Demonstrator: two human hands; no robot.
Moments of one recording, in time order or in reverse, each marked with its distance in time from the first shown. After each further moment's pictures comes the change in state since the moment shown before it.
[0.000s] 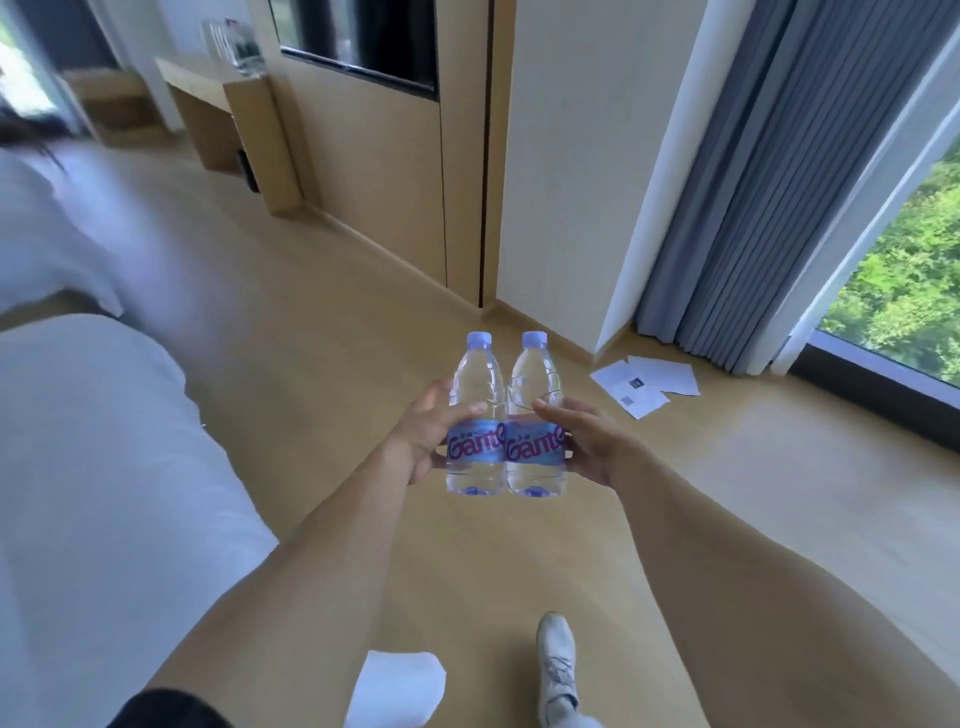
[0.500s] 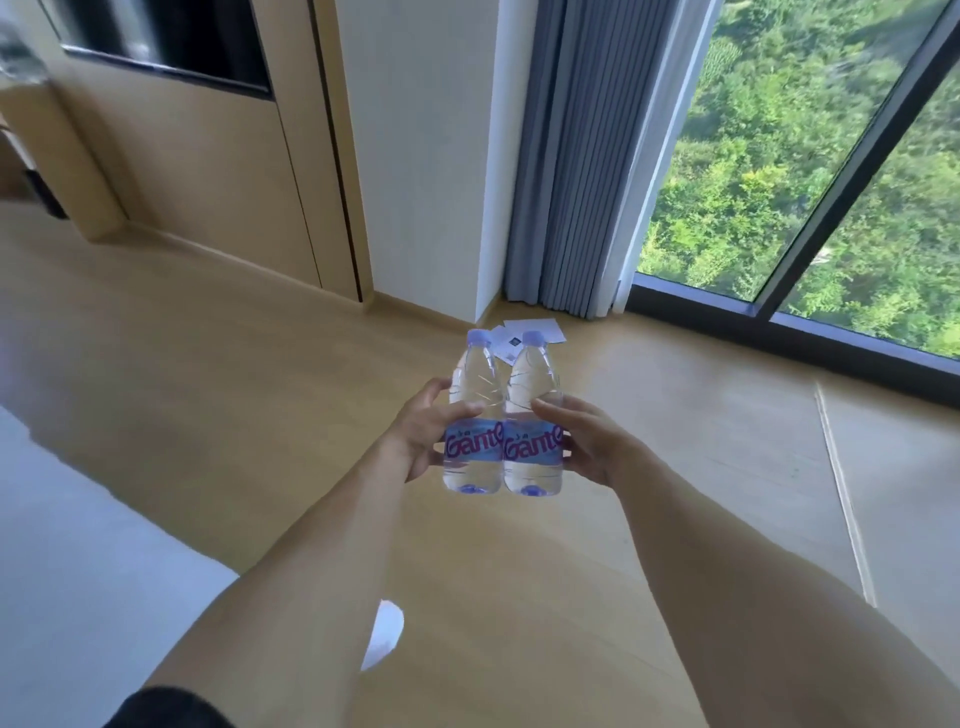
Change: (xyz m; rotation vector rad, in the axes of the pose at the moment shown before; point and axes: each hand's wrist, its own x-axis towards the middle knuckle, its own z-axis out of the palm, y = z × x) left_hand -0.136 -0.056 0.076 0.137 -0.354 0.016; right_hand -0.221 0.088 -0.014 0.106 0.297 -0.079
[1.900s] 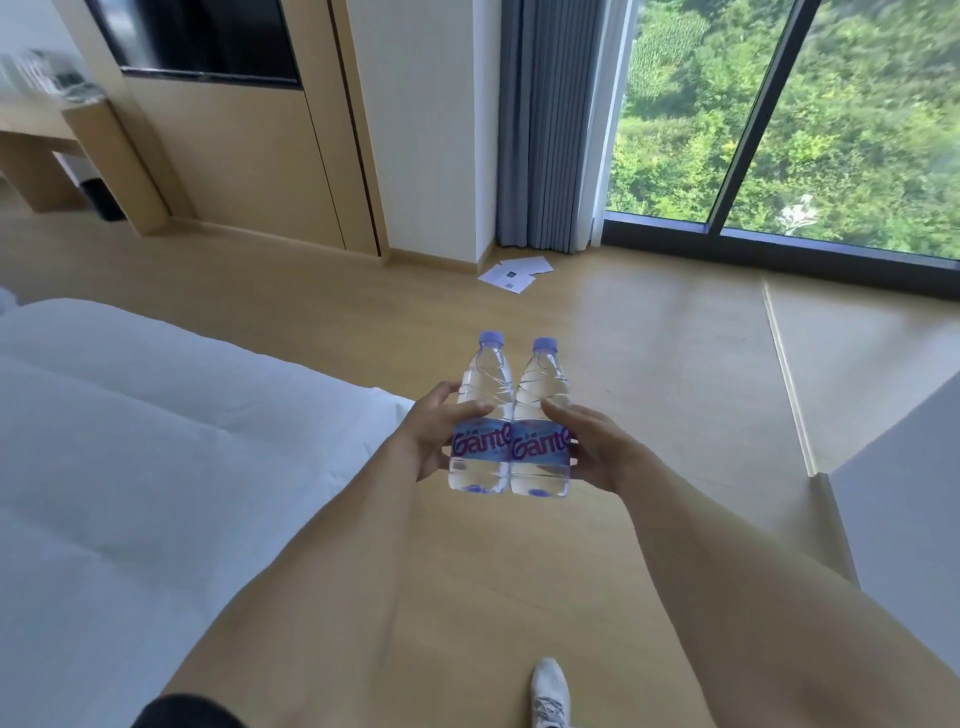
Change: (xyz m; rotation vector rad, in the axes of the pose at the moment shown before) left_hand -0.537 -0.231 0.011 0.072 -0.051 -0.030; right_hand -0.493 0.296 0.151 0.128 0.075 0.028
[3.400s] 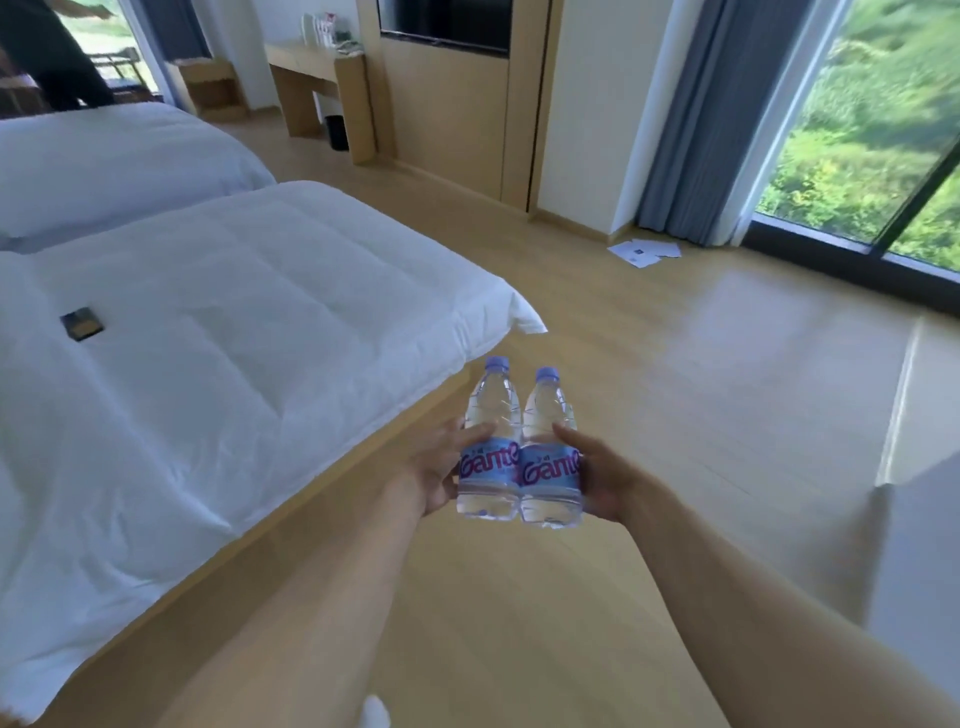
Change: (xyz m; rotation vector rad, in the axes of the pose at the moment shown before) left_hand -0.463 -0.239 0.123 -0.337 0.257 -0.027; right_hand -0.404 0.216 0.021 0.112 -0.470 0.395
